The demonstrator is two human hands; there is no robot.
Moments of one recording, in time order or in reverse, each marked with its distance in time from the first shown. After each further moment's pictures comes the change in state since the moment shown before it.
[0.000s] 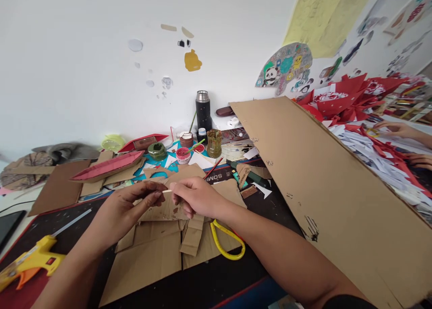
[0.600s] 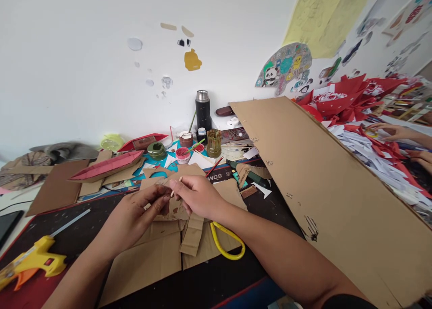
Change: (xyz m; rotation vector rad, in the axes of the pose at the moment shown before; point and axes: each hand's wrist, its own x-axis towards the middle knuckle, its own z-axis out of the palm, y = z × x) left_hand -0.004 0.009 0.016 0.199 -0.039 0.214; right_hand -0.001 0.014 -0.003 -0.246 0.164 -0.203
